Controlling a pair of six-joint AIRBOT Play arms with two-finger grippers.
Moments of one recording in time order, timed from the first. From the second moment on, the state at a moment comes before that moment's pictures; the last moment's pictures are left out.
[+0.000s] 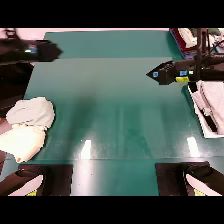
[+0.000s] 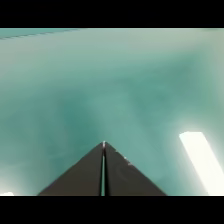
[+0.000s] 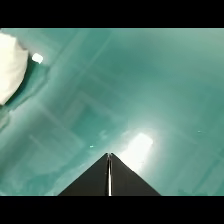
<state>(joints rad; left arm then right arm) -0.15 -1.05 1.44 1.25 -0.98 -1.50 0.28 -0.97 1.33 -1.04 1.14 1.41</state>
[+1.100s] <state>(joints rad) 0.17 -1.00 0.78 1.59 -0.84 -1.62 0.26 -1.12 1.33 -1.02 1.15 1.41</state>
